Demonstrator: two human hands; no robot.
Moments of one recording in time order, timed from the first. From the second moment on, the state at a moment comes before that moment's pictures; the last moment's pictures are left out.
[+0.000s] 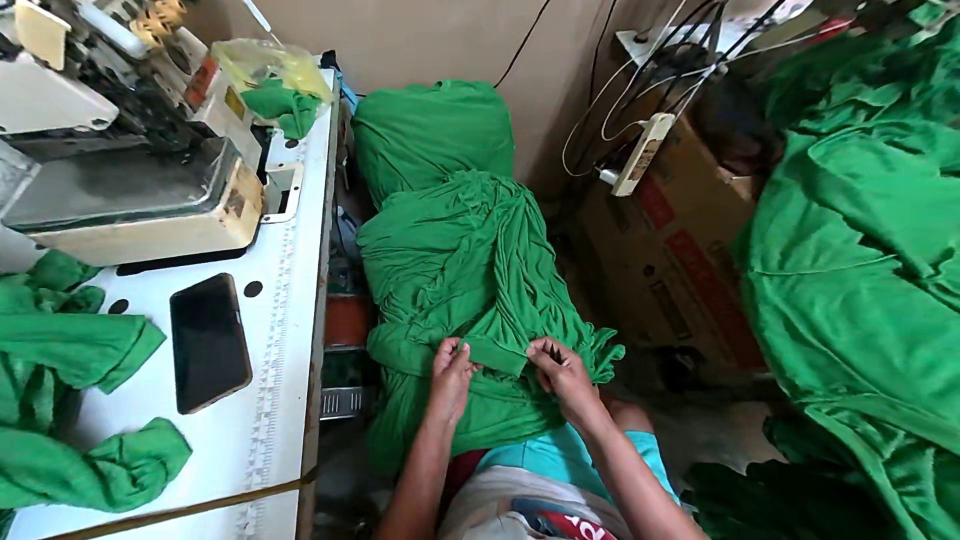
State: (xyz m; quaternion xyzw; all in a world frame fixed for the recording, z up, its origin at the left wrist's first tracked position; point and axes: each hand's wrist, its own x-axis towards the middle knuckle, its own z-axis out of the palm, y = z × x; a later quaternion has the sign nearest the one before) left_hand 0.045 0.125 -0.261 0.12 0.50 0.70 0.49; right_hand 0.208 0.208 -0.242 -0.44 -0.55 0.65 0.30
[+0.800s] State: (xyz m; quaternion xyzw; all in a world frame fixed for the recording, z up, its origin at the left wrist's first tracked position) left_hand 0.017 0.152 -0.244 0.47 0.79 0.29 0.26; right_hand 0.187 0.234 -0.246 -0.49 -0.84 0.22 0.04
